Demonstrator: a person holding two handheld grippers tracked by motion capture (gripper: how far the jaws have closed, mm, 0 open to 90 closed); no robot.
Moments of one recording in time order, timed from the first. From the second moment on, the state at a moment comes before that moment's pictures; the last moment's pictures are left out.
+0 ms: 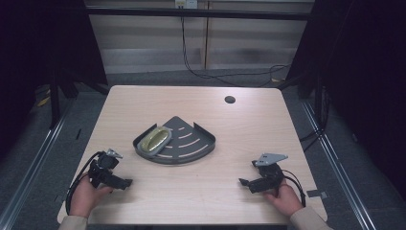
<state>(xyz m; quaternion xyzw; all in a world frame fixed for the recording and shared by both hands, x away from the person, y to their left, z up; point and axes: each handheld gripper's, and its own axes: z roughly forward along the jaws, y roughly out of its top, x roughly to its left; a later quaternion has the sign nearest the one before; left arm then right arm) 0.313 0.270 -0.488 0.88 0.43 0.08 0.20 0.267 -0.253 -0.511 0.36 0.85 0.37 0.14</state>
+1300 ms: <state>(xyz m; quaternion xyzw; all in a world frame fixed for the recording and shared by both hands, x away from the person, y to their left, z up) 0.296 0.288 -0.501 0.86 0.40 0.13 0.30 0.267 -0.253 -0.511 0.36 0.85 0.37 0.14</state>
